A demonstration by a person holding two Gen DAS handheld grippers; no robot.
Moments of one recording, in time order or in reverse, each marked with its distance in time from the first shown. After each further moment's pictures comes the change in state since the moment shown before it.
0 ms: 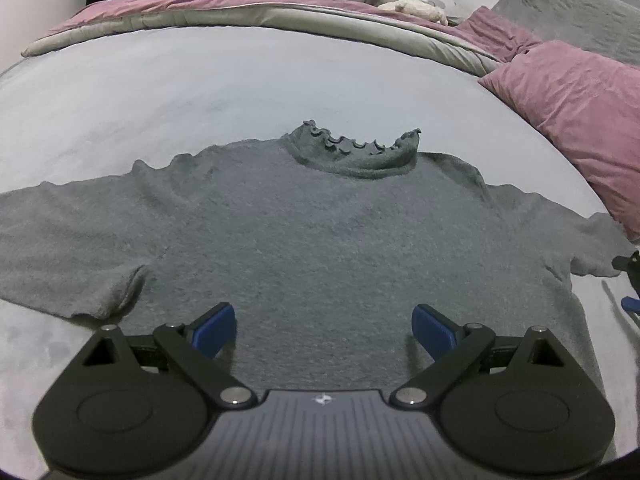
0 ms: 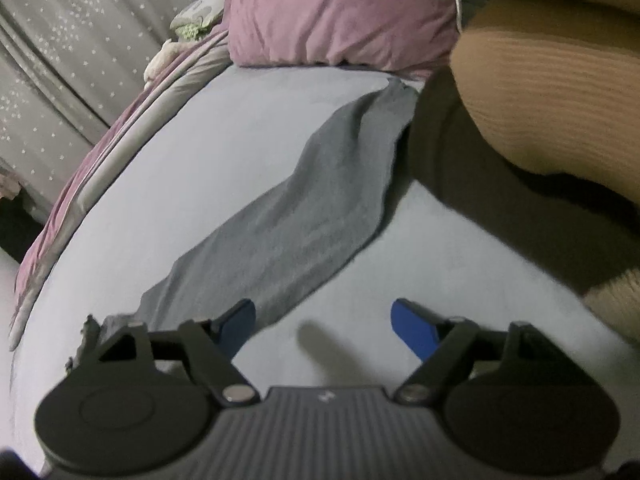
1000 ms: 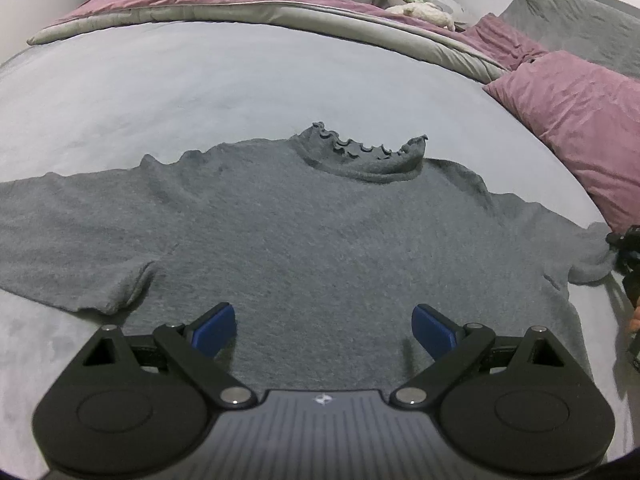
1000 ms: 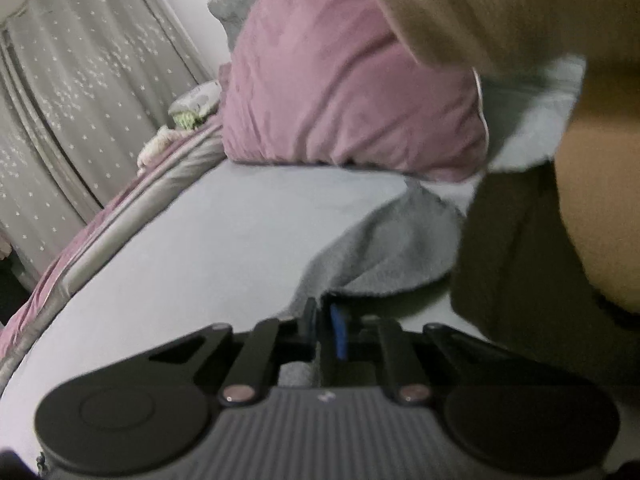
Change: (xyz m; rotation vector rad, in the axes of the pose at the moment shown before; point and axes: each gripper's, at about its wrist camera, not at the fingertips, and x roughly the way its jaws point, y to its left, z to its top) left arm -0.004 0.008 0.002 -0.035 0.002 -0.017; right arm 0.049 0.018 0.038 -0.008 -0.328 -0.012
